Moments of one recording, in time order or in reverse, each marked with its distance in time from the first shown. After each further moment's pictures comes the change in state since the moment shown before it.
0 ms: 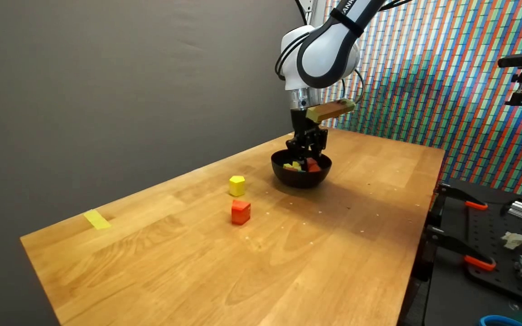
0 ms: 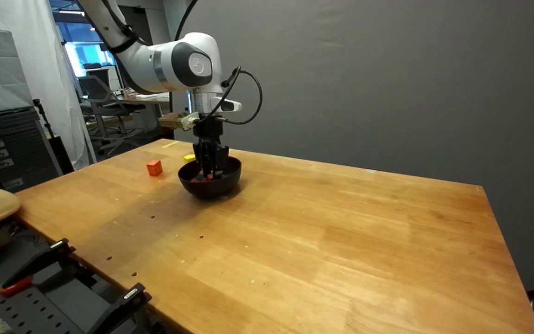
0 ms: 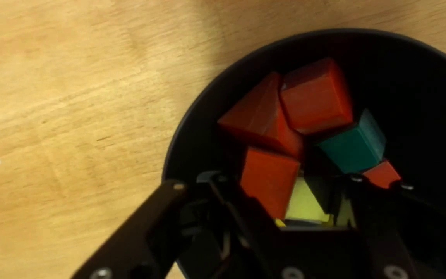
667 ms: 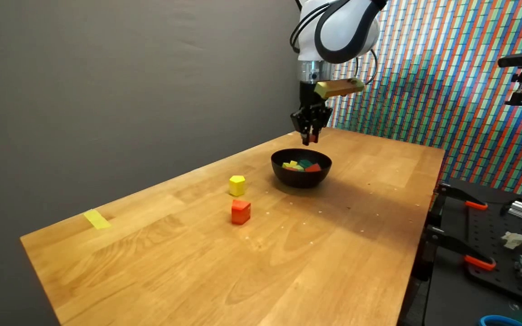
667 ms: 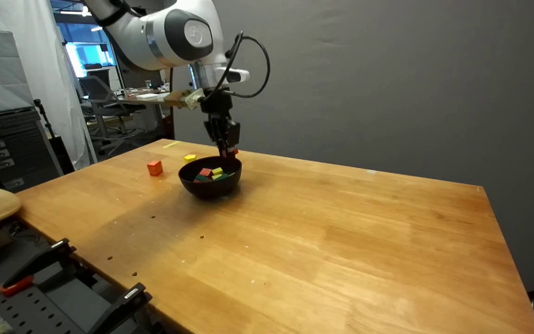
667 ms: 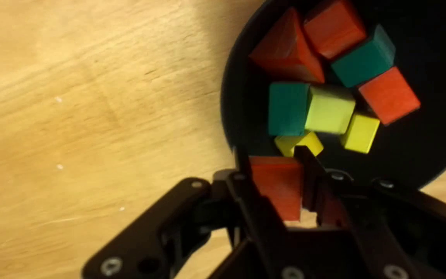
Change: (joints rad) arm -0.007 -0.172 -0.063 -0.113 -0.024 0.133 0.013
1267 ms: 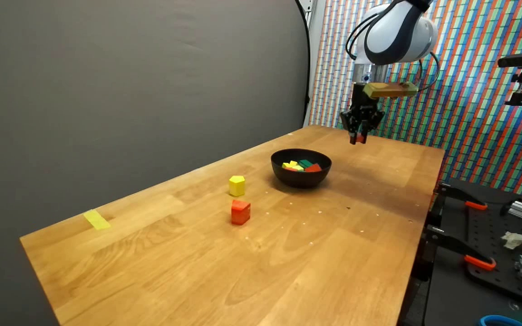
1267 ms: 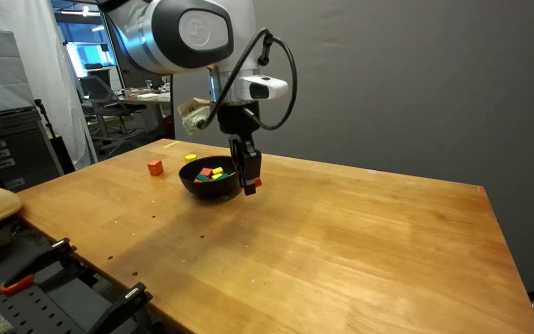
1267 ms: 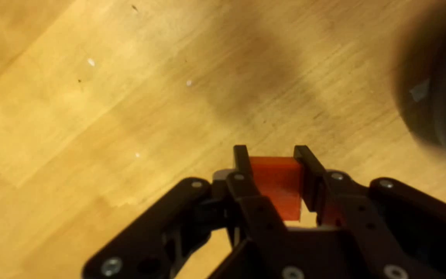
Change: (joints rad) arm -0.208 -0.135 -0.071 -0.260 0.108 0.105 -0.055
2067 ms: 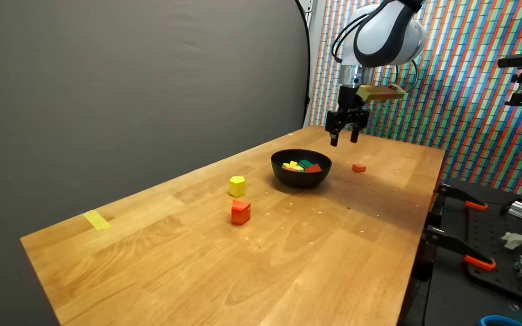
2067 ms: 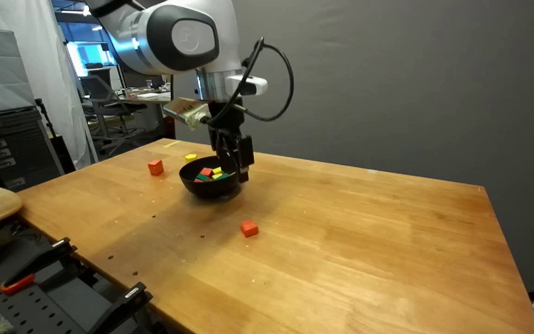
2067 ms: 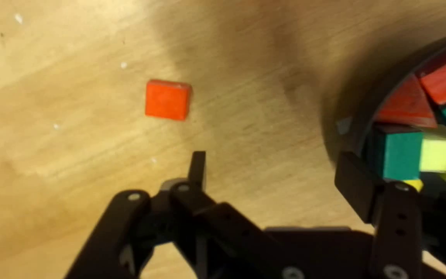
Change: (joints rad) arm 0.050 0.010 0.068 0.021 -0.002 0.026 -0.132
